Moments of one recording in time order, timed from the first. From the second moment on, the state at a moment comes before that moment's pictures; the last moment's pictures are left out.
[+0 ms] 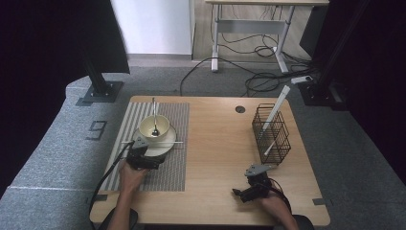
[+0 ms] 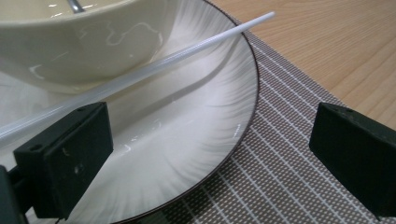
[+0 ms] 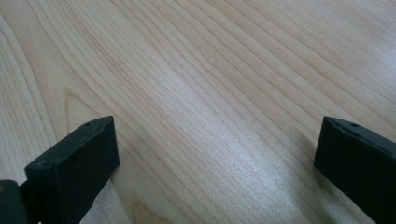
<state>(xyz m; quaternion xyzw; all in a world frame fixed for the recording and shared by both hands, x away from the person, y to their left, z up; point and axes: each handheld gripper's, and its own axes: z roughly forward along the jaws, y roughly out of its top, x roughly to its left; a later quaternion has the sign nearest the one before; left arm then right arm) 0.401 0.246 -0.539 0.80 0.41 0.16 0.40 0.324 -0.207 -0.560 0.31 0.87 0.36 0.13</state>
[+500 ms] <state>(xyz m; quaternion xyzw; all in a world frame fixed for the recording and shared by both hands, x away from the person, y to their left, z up) 0.394 0.229 -0.531 0.81 0.38 0.15 0.41 0.320 -0.211 -0.560 0.31 0.87 0.36 0.13</state>
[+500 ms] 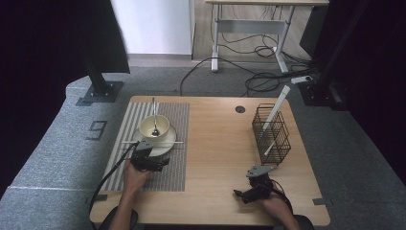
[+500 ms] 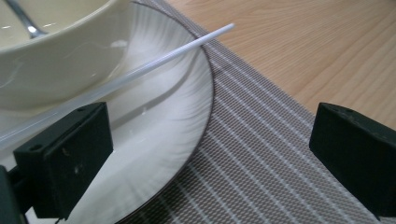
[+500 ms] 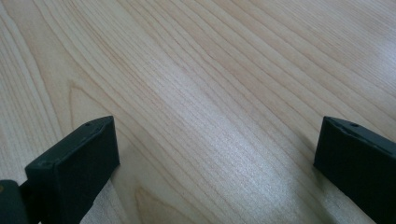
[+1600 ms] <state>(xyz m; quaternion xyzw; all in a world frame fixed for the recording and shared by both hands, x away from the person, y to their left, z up) 0.387 0.130 -0.483 0.85 0.28 0.09 0.44 0.295 -0.229 -0.560 0.34 0.86 0.36 0.14</state>
